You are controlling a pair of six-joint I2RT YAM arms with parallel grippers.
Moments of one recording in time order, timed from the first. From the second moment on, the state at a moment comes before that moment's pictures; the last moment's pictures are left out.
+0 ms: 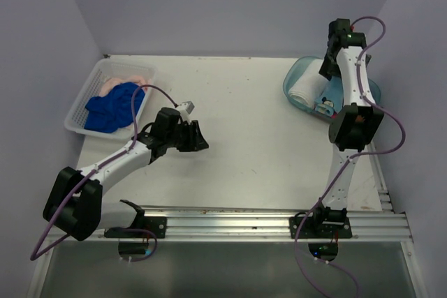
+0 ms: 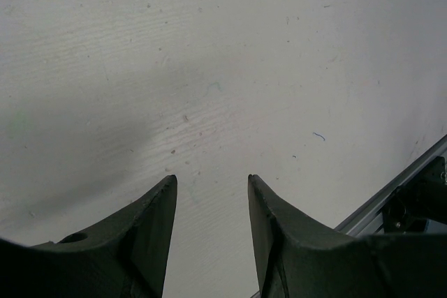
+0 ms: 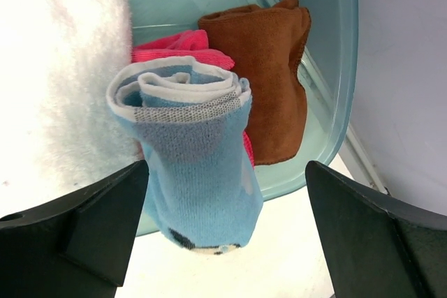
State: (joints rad) left arm -0.47 1.29 0.70 -0.16 0.29 -0.52; right arm -0.06 2.23 2.36 -1.28 0.58 0.40
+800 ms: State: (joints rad) left arm -0.47 1.28 0.65 -0.14 0.31 -0.52; right arm -0.13 2.06 2.12 -1.07 0.37 0.45
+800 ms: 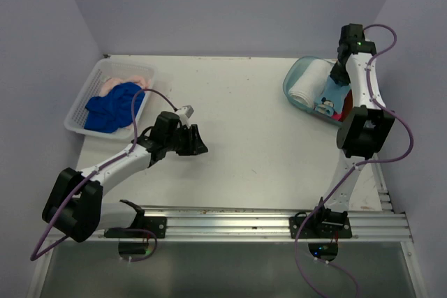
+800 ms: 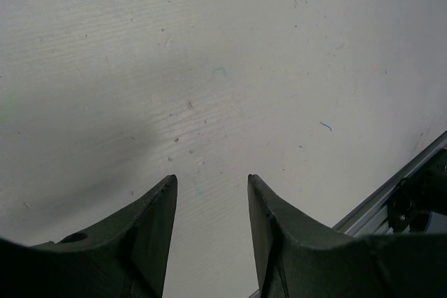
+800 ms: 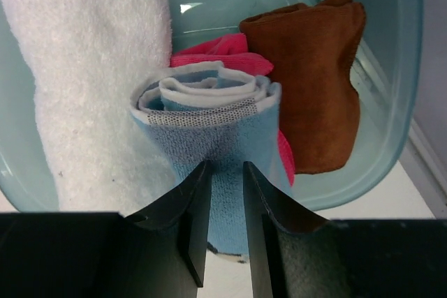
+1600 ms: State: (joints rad) left arm -0.47 1.25 0.65 -0.14 0.31 -0.52; right arm -0.13 1.97 2.13 -1.05 0.37 0.51
